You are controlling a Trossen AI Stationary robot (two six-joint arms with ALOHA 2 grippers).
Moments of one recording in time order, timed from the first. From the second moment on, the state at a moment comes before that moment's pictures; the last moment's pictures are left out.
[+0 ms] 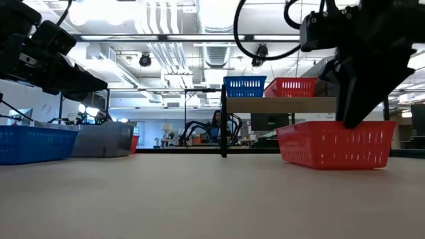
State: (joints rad) left arm -0.13 0.29 0.00 0.05 -0.19 -0.05; right arm 0.45 1.62 1.02 -0.71 0.23 0.59
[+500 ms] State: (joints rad) left arm -0.13 0.29 0.00 0.05 -0.19 -0.05; right arm 0.46 1.63 1.01 -0.70 0.24 0.54
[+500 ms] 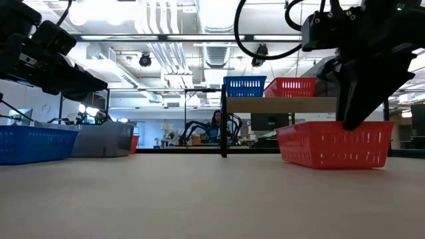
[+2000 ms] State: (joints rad) left arm -0.13 0.29 0.00 0.05 -0.19 -0.05; right arm -0.26 1.48 1.67 -1.34 0.52 -0.46
